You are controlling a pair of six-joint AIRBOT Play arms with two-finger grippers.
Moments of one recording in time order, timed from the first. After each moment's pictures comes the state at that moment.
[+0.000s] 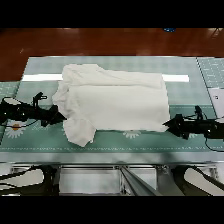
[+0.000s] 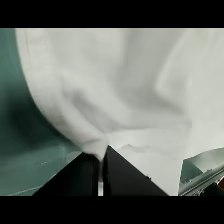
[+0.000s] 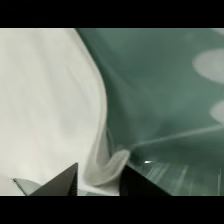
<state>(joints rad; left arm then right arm) 0.34 -1.43 0.71 0.86 -1.14 -1.24 -0.50 -1.19 0.44 -0.76 1.08 1.29</state>
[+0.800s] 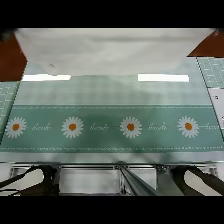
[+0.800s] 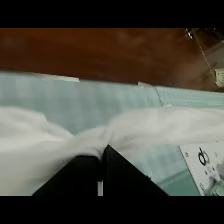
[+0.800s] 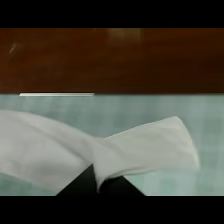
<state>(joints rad) 0.38 -1.27 1.68 0.46 -1.27 -1.20 -0.25 -1.13 1.73 -0.95 1.23 1.38</state>
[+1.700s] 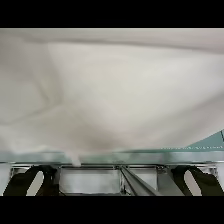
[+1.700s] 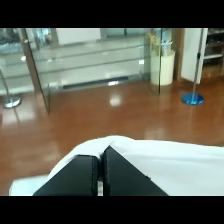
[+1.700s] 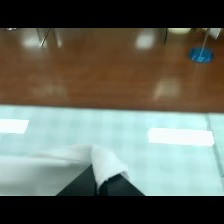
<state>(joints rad) 0.15 -0.62 1.87 1.29 -1.31 -1.40 -0.25 -0.63 1.74 -1.24 1.51 1.50</state>
